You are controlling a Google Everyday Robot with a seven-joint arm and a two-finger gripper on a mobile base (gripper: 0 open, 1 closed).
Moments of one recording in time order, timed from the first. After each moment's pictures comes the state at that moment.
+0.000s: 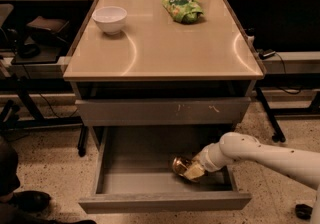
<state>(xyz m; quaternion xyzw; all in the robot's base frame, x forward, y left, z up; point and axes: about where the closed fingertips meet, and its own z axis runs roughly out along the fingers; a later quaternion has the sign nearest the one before) 0.541 -0.142 0.402 -0.47 0.84 0.16 0.21</state>
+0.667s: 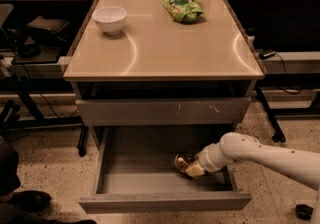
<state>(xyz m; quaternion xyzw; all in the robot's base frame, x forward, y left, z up) 0.541 -0.141 0.402 -0.47 0.84 0.16 0.21</state>
